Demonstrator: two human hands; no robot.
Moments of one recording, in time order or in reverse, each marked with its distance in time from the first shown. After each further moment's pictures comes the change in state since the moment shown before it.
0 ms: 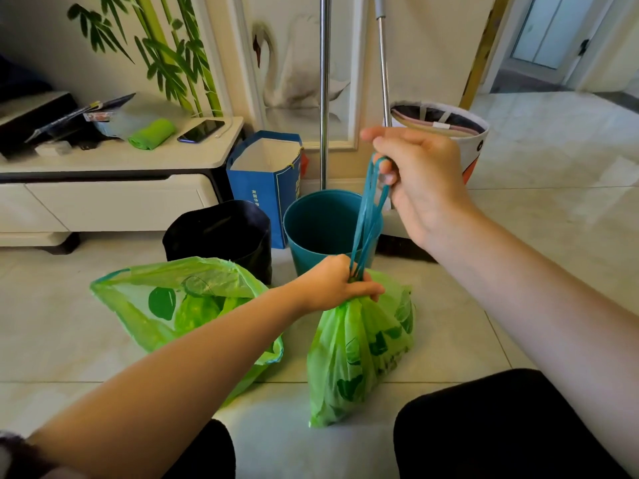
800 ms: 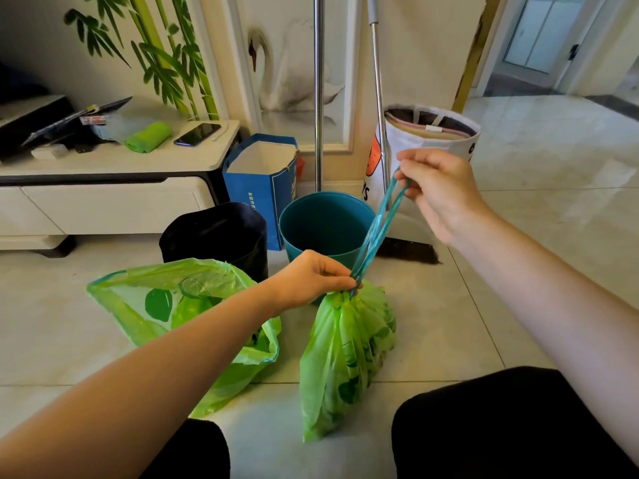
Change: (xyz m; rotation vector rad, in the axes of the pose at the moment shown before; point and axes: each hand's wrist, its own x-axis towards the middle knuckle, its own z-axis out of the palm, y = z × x) left_hand -0.020 -0.007 -0.013 -0.392 0.058 -0.095; right_hand 0.026 0.025 -0.053 -0.214 0.077 0.092
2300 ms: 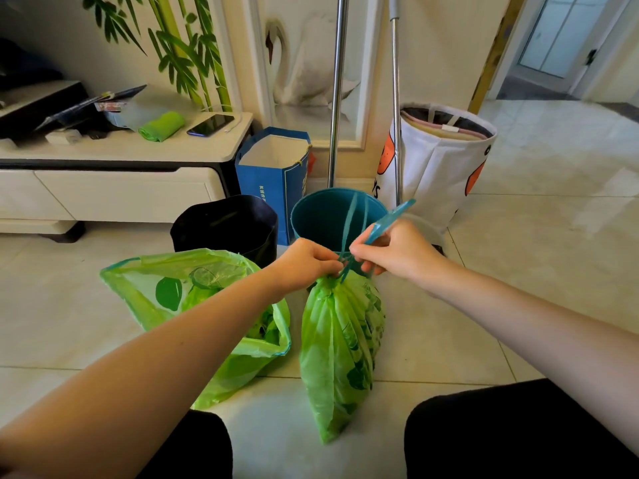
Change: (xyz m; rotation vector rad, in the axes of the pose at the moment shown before) left_hand 0.002 -0.016 -0.023 0.068 0.193 -0.148; right_hand -0.036 0.065 0.034 -0.516 -0.460 -0.004
